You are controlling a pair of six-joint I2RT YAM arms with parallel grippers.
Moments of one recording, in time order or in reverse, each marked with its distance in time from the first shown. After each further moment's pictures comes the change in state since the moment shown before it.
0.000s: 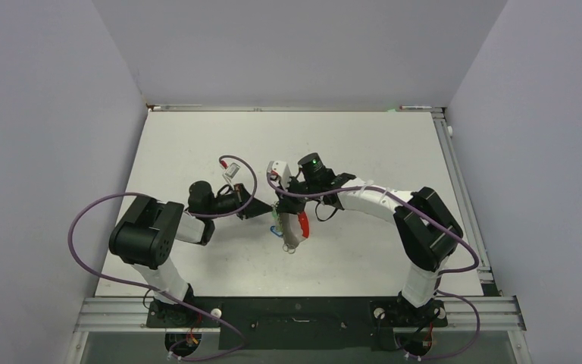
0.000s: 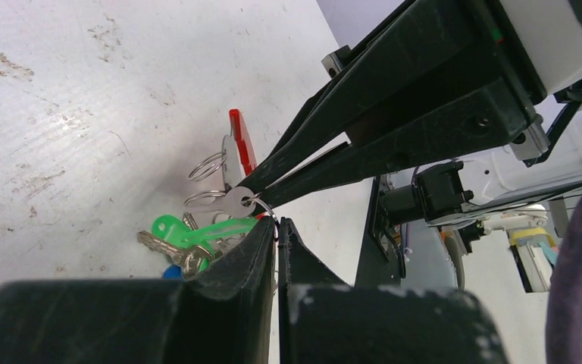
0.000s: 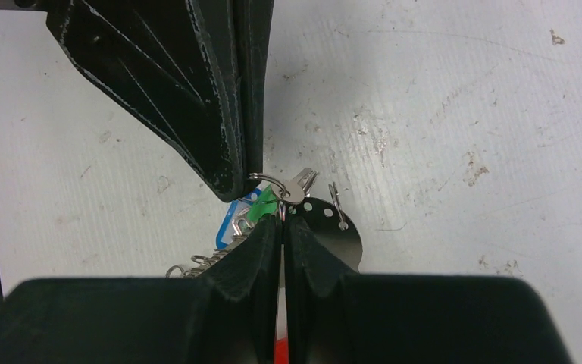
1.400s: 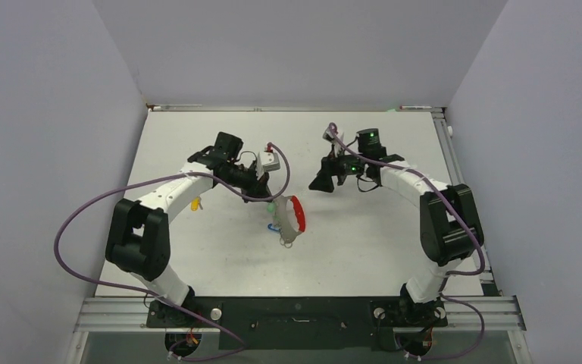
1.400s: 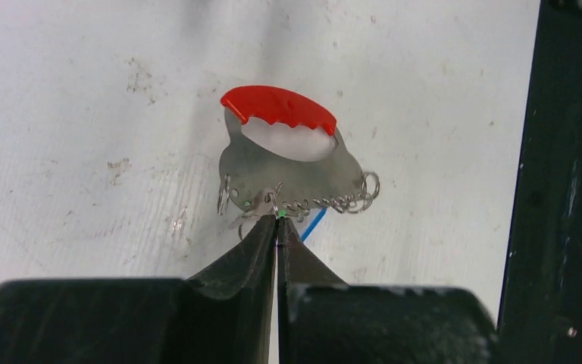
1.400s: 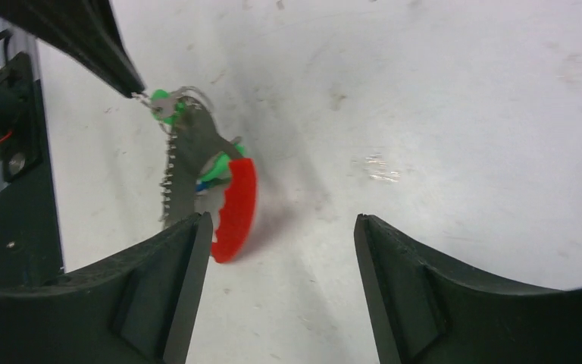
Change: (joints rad) left arm -0.124 -0.098 0.730 -1.670 -0.086 1.431; right arm -0.357 -0.022 -0.013 -0.009 -0.366 0.132
